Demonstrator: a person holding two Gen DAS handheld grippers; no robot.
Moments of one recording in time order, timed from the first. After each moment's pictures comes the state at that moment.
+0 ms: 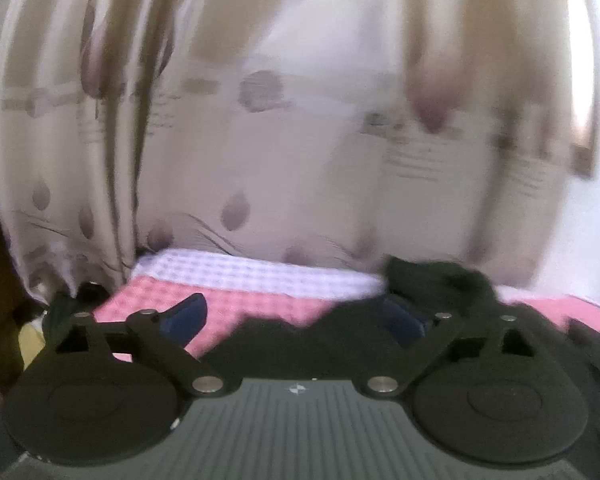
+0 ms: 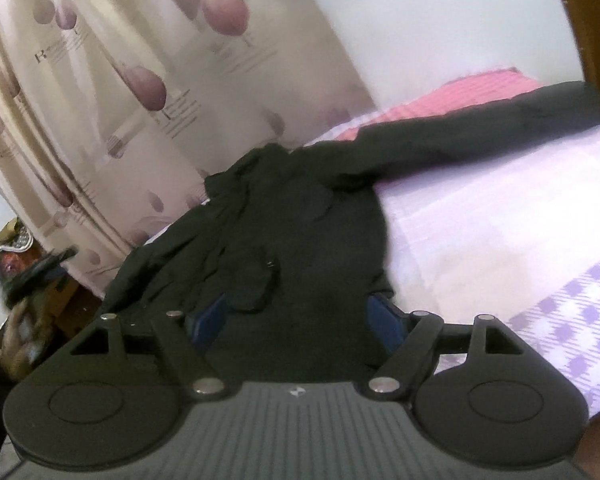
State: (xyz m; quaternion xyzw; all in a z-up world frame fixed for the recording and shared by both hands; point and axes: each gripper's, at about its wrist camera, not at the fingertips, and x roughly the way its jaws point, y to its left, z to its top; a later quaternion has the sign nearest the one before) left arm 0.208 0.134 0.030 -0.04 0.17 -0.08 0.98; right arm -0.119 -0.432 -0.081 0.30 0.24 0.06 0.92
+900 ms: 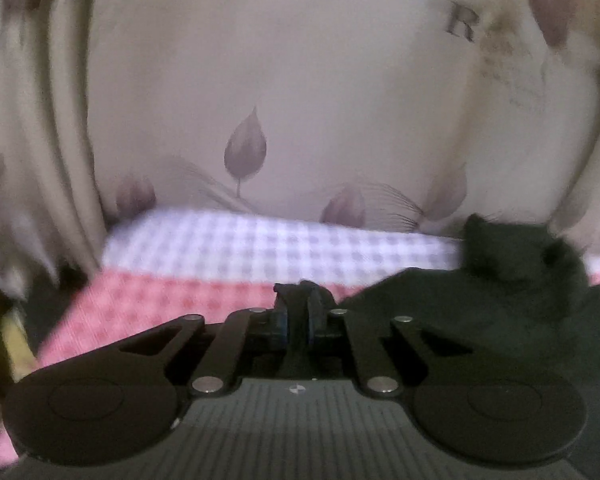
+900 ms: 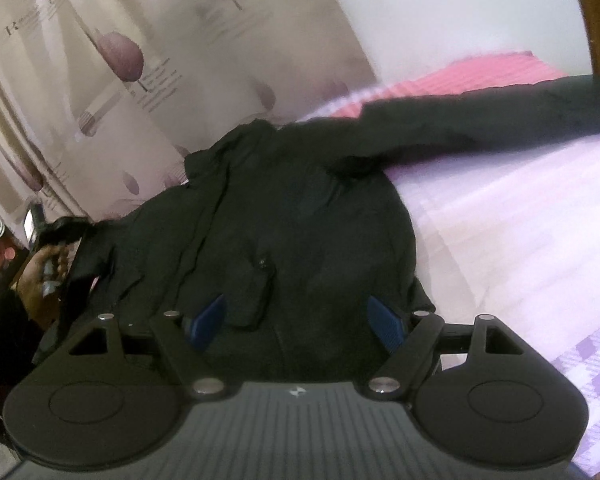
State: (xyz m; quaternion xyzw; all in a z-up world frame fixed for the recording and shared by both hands) left arm 0.380 0.124 -0.013 0.03 0.27 -0.06 0.96; right arm -0.054 -0.400 -0.089 0.28 0.28 0.04 0.92
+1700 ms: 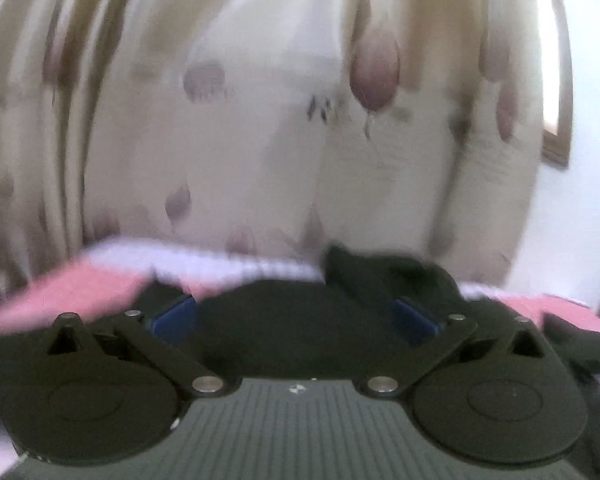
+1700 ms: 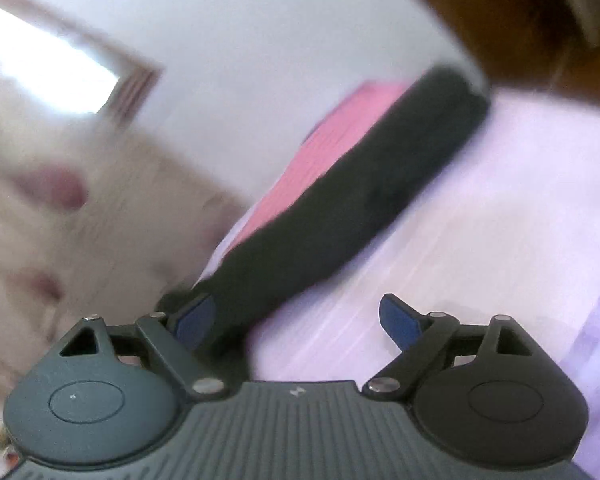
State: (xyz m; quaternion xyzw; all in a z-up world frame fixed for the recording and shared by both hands) left arm 0.178 0.058 -0.028 -0.05 0.14 -0.12 0.98; right arm -0.066 -0.609 -0.134 0.50 0.15 -0.09 0.85
